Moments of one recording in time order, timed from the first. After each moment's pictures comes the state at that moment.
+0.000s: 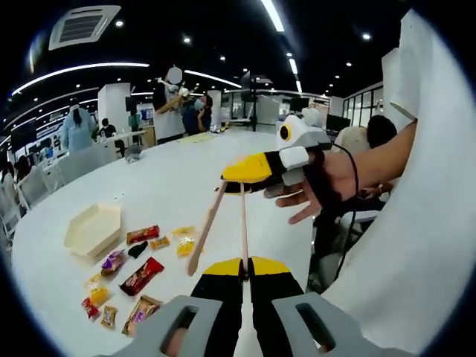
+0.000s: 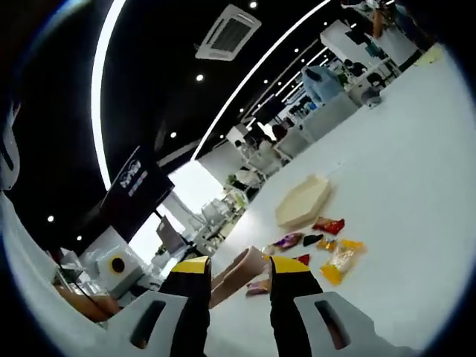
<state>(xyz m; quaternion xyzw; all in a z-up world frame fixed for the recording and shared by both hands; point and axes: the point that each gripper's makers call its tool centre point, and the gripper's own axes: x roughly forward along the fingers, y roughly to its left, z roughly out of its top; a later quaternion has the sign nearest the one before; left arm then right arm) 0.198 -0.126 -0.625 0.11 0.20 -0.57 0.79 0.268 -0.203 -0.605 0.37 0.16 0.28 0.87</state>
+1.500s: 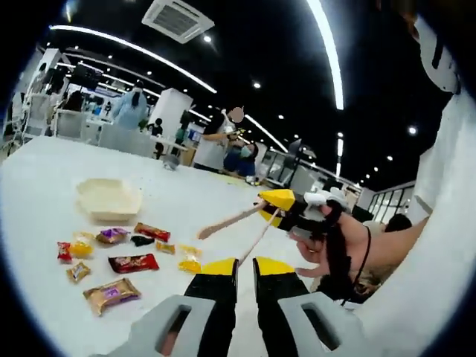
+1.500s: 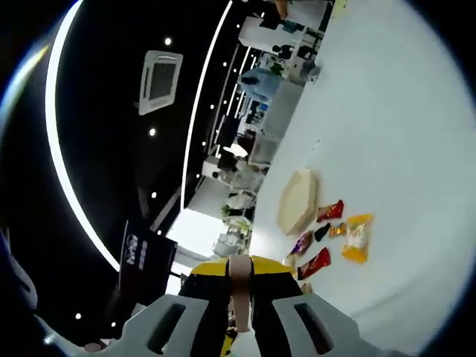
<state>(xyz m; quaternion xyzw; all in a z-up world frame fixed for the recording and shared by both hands) 0.227 -0.111 -0.604 -0.21 0.20 -0.47 0.84 0.281 -0.218 -0.581 0.55 0.16 0.21 0.79</state>
